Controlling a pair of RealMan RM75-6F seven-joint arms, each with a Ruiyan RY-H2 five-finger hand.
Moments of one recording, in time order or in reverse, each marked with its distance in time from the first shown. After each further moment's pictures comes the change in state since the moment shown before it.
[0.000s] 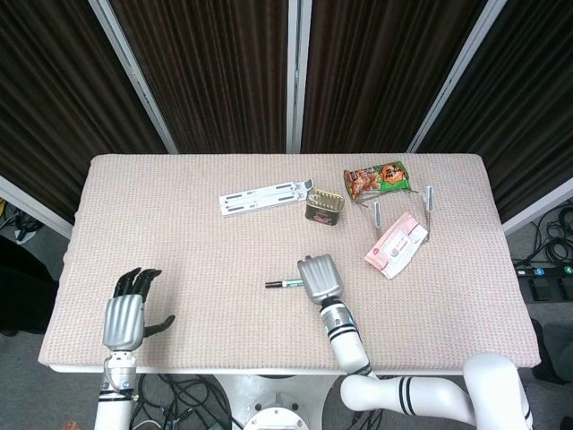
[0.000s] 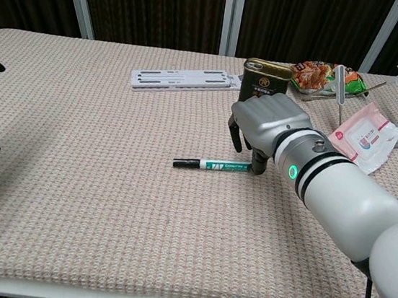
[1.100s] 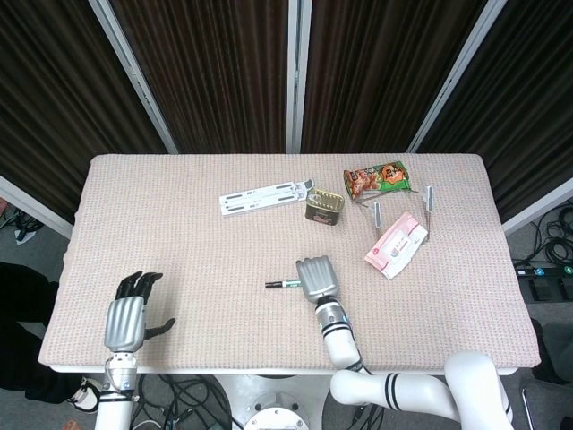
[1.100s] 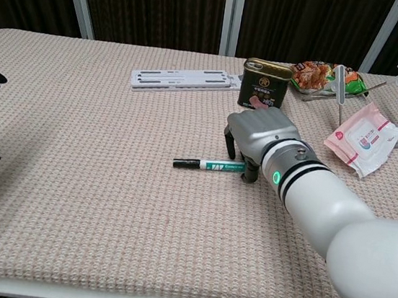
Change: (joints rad) left arm -0.003 -0.004 0.012 0.015 -0.025 -0.014 -0.007; right arm 0.054 -0.071 -0.005 0.124 0.082 -0.013 0.055
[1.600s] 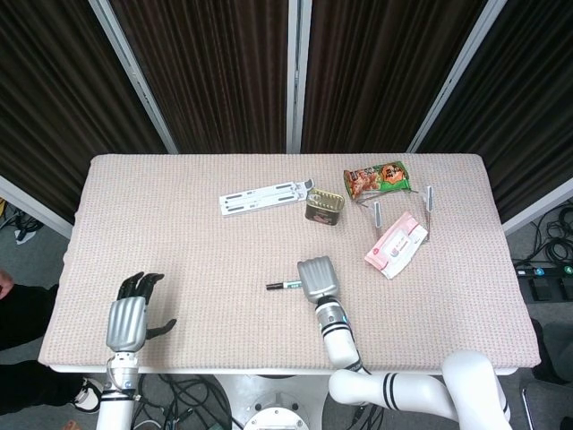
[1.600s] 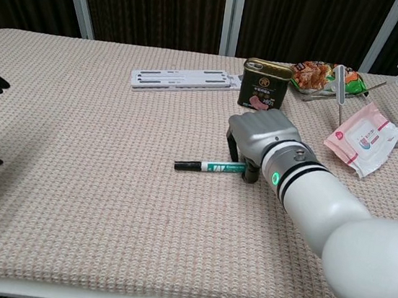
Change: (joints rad) left arm -0.004 -0.009 0.000 0.014 -0.016 -0.013 -0.002; right arm 0.009 -0.008 -0.002 0.006 0.030 0.015 -0.019
